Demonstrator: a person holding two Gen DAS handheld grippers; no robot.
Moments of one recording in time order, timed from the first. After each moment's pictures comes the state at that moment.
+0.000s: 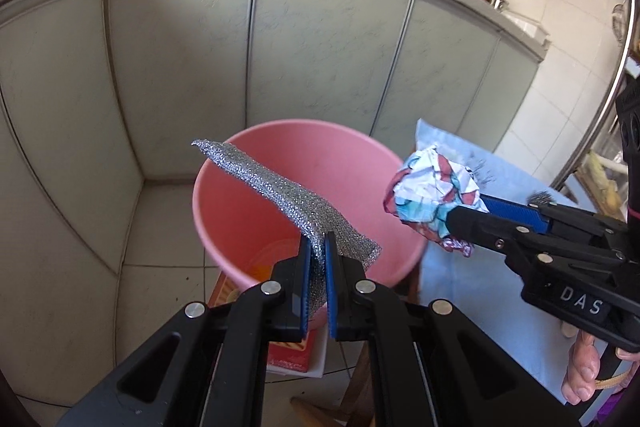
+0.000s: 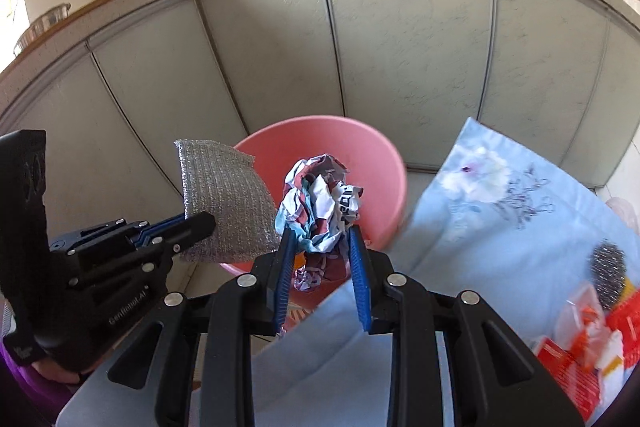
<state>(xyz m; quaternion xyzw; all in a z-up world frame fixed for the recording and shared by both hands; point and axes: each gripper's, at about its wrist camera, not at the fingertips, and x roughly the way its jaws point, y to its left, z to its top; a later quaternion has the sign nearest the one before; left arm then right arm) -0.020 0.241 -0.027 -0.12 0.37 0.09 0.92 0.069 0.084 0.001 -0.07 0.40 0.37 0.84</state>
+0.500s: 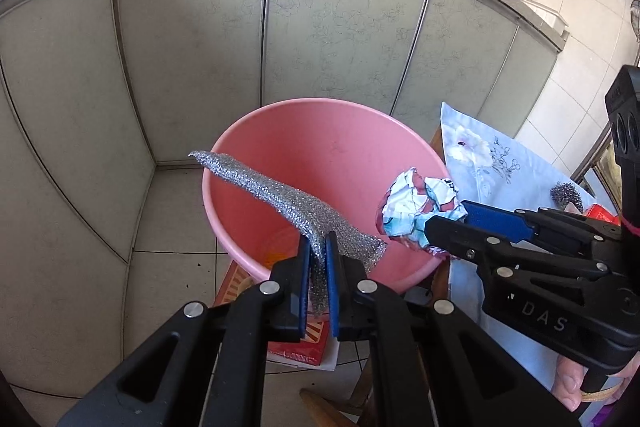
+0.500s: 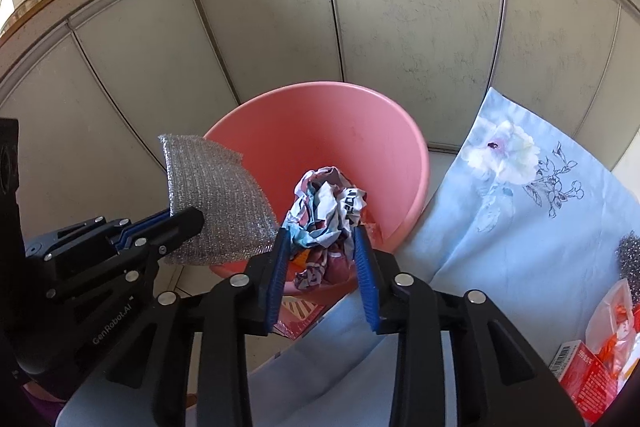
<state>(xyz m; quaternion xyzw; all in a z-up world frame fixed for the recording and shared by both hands) -0.010 0.241 -0.041 -0.11 0.39 0.12 0.91 0.083 0.108 -0.028 -0.08 0.43 0.36 0.82</state>
